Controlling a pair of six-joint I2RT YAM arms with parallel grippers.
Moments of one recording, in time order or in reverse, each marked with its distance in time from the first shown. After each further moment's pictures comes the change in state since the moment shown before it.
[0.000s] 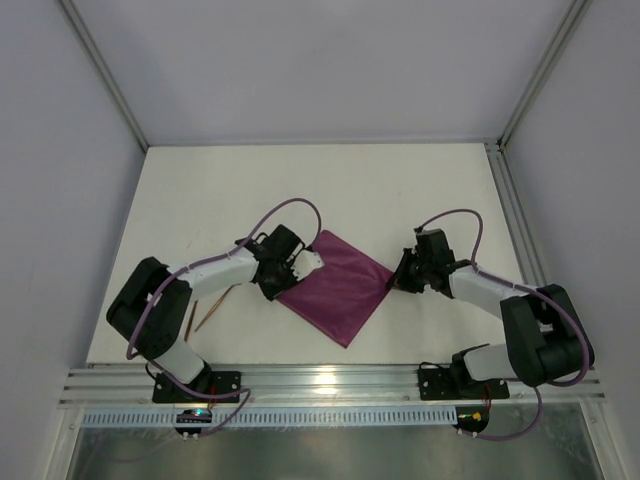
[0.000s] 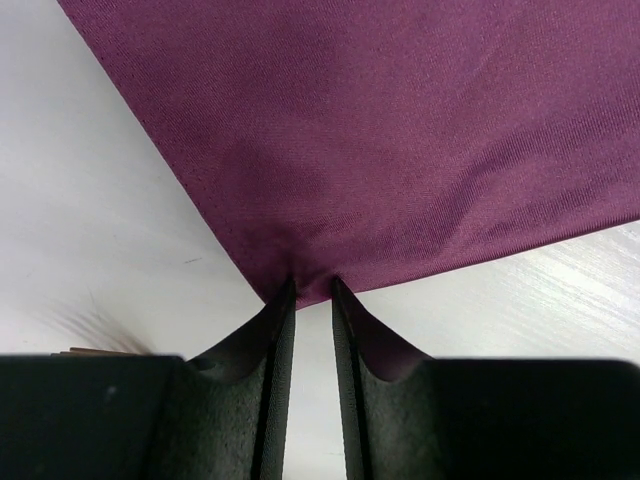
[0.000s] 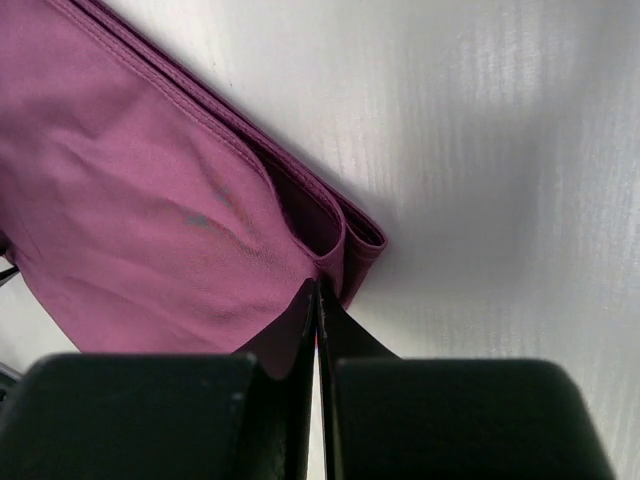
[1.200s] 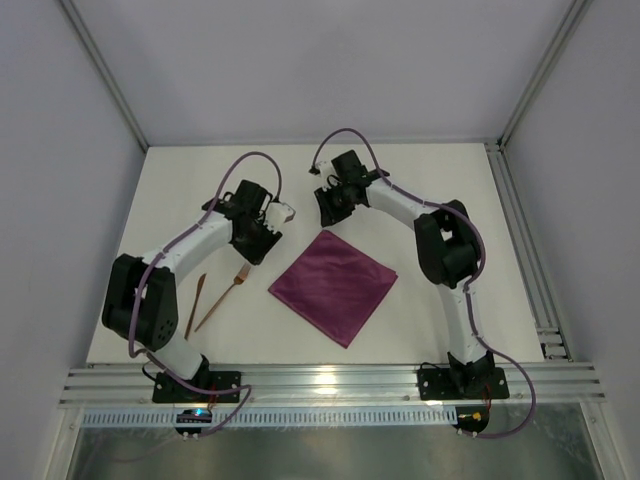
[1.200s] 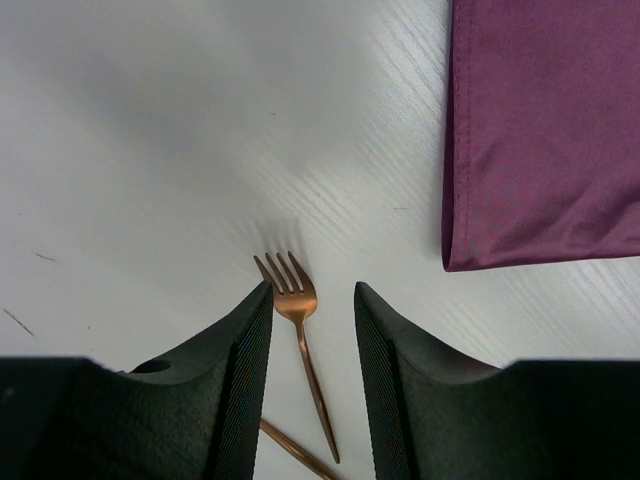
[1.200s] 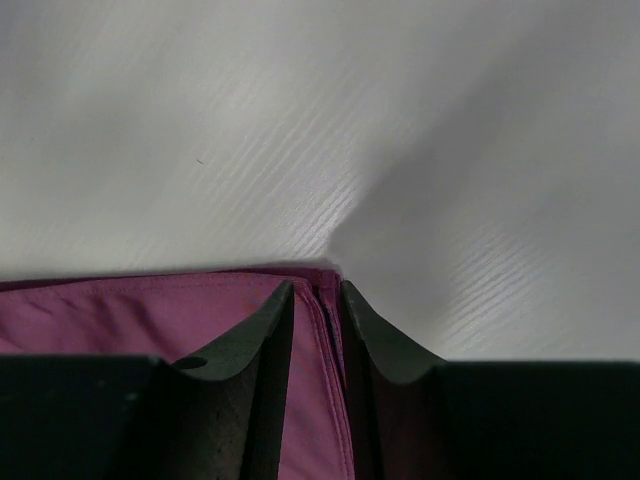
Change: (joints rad) left arm 0.270 0.010 0.267 -0.195 0.040 -0.038; right arm 0.218 0.840 1.237 -0.410 -0.096 -0.681
